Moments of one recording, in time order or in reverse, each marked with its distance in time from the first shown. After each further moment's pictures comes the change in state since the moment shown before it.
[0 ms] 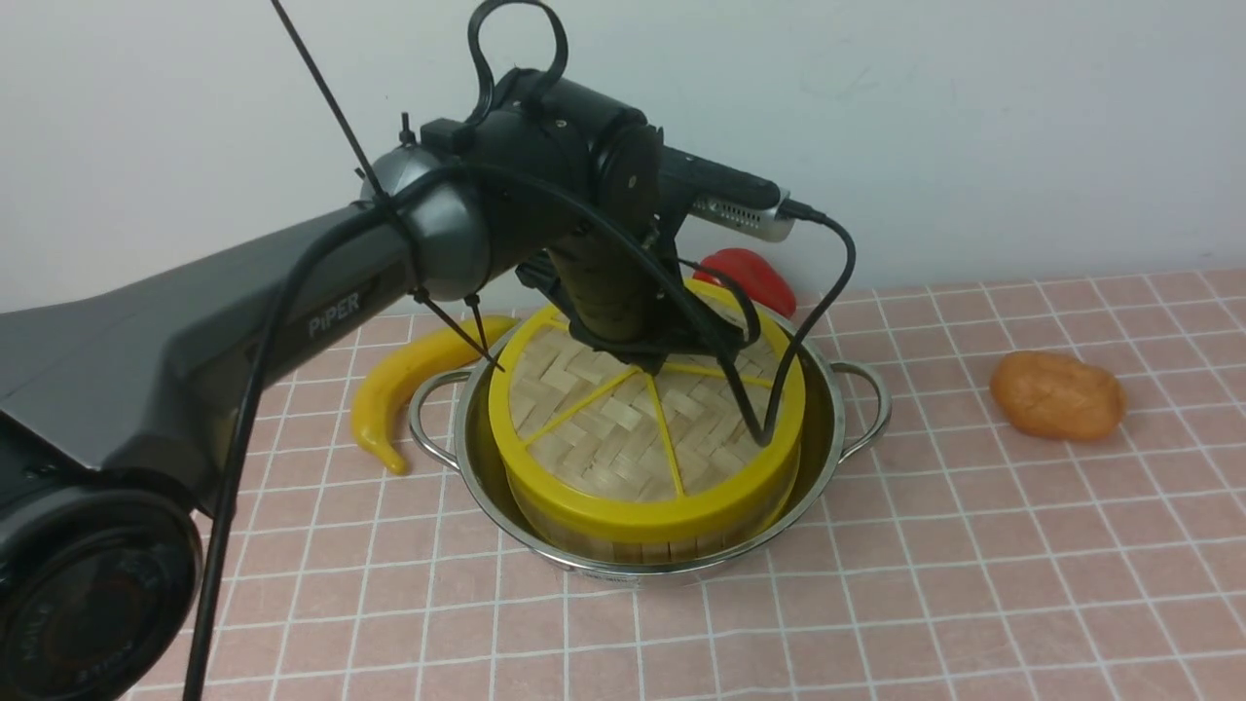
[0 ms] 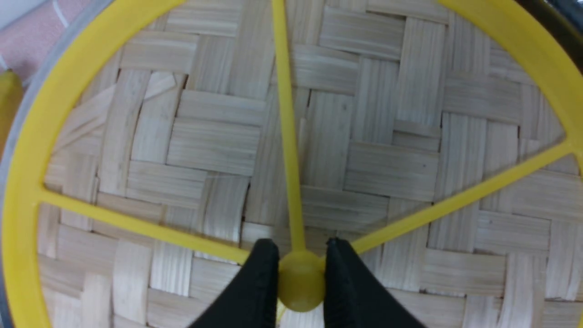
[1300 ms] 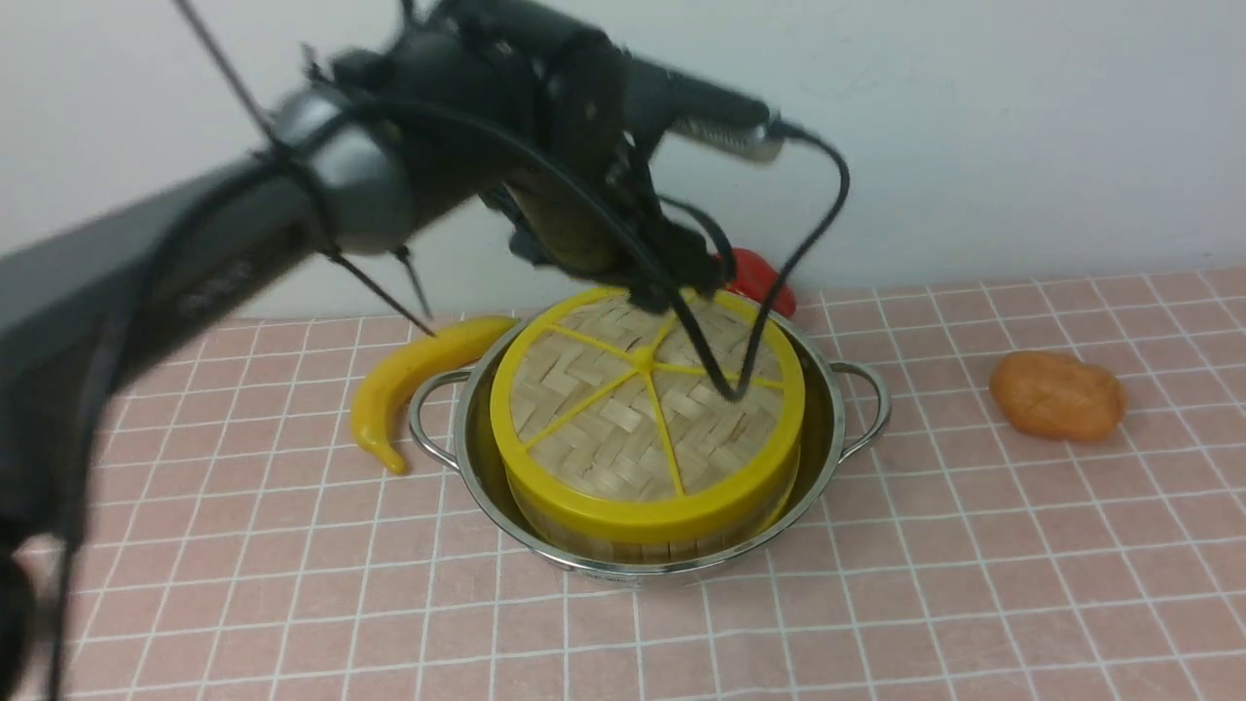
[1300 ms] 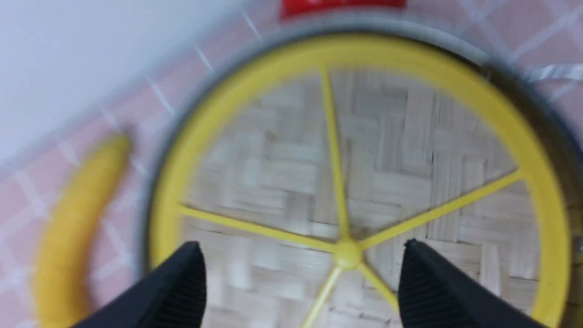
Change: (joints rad) right arm 0.000 0.000 0.000 0.074 0.000 -0.004; left arm 0.000 -0.174 -0.003 0.074 0.011 0.011
